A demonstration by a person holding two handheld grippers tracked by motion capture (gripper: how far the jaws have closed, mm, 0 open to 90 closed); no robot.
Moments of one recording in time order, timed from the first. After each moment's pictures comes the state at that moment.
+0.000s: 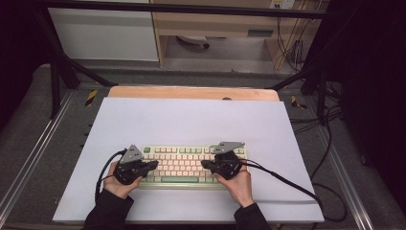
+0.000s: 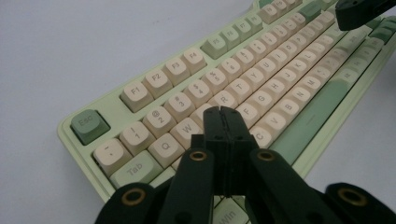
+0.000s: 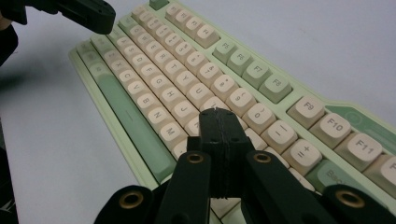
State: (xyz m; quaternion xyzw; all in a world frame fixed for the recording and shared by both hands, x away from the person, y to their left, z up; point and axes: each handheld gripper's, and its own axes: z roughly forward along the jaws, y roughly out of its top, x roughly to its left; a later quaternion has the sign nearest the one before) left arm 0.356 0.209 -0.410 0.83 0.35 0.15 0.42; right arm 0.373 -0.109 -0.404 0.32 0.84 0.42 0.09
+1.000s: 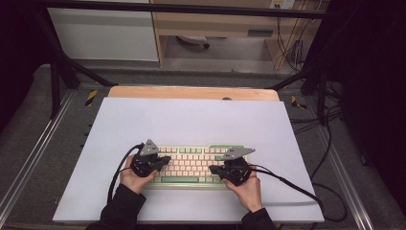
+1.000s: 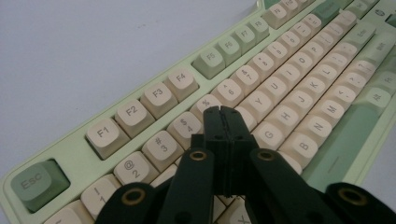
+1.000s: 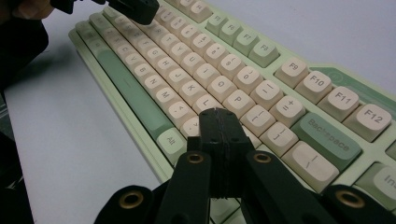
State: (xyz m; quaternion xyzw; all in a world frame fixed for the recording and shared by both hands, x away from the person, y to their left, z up) left arm 0.382 0.172 -0.422 0.84 0.34 0.14 0.40; right arm 0.359 -0.134 -0.410 0.32 0.84 0.42 0.08
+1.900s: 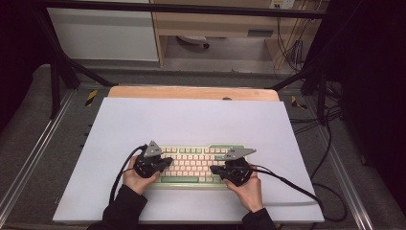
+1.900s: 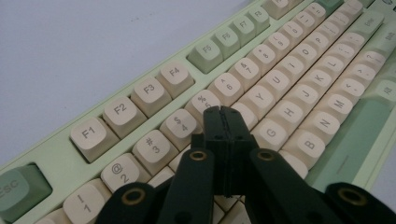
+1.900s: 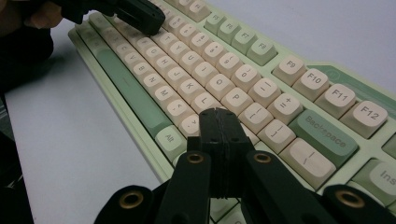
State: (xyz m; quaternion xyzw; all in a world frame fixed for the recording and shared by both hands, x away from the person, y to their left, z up) left arm 0.383 0.167 -0.429 0.84 0.34 0.14 0.39; right arm 0.358 -0.136 -0.411 0.32 0.84 0.42 0.09
